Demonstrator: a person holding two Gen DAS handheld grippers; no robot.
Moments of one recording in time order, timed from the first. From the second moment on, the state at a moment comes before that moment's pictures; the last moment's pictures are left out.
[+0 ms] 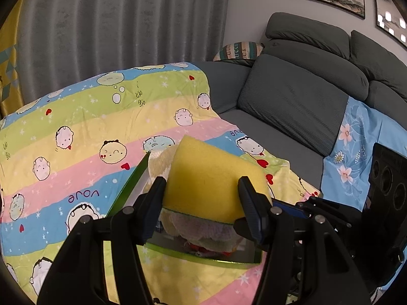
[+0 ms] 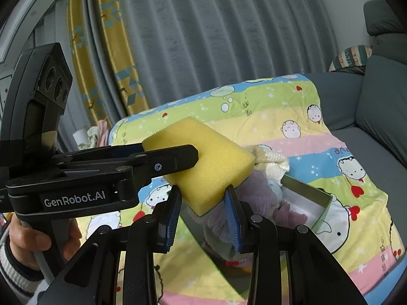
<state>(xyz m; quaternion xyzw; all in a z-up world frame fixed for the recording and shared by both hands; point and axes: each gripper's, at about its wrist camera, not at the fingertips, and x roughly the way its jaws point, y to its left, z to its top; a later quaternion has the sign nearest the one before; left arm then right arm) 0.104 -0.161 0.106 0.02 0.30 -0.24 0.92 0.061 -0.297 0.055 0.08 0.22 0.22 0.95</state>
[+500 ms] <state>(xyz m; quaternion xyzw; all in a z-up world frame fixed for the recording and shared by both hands) 0.141 -0.148 0.086 -0.01 0.32 -0.23 0.92 0.095 -0.284 0.044 0.07 0.25 0.22 0.94</state>
